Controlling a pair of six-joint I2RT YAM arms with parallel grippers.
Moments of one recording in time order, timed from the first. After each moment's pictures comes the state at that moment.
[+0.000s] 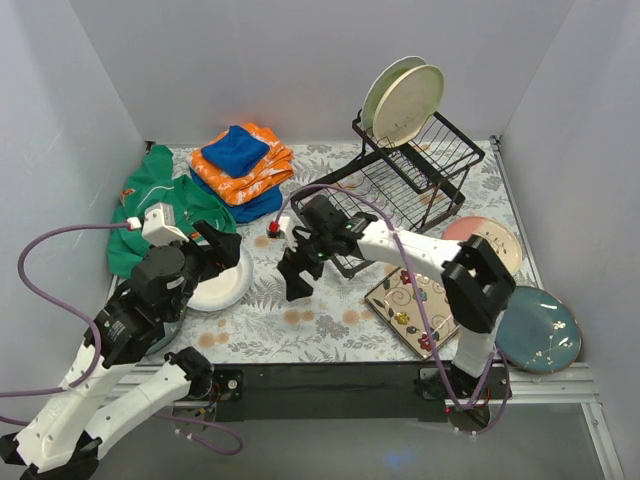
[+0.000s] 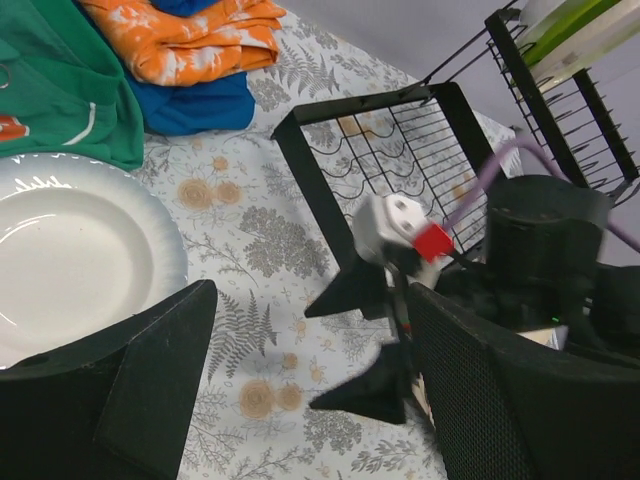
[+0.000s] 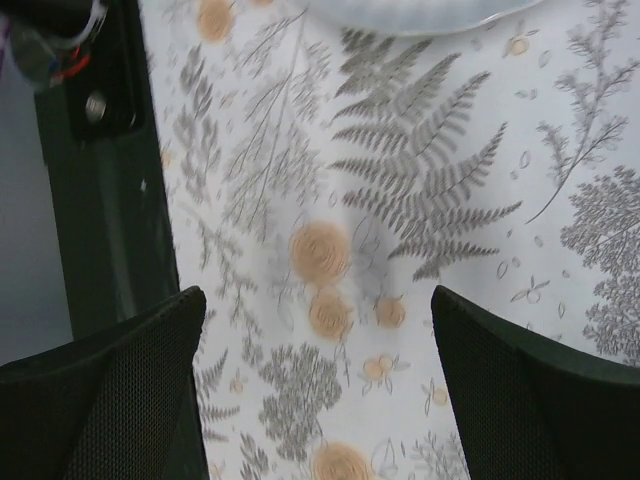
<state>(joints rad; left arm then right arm) -0.69 0.59 0.98 -0.70 -0.49 -0.75 0.91 1.78 1.34 -0.49 -0.65 -0.23</state>
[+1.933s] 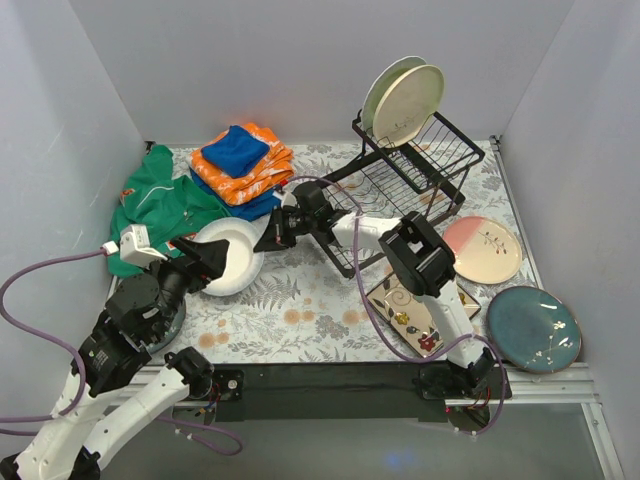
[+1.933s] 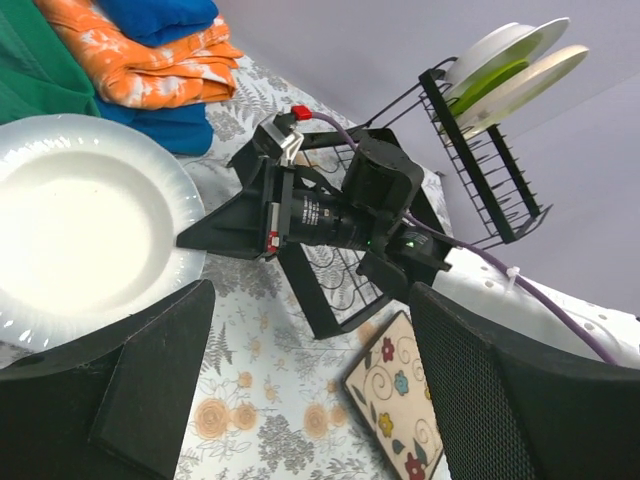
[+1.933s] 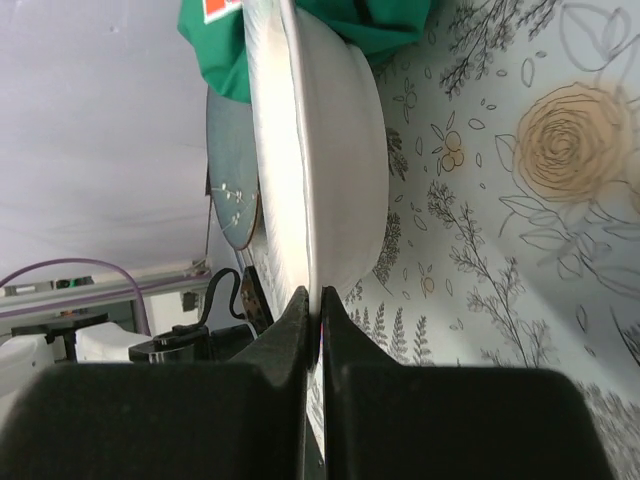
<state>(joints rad) -0.69 0.39 0.89 -0.65 -0.51 -0.80 0.80 2.30 1.60 0.22 -0.75 0.96</state>
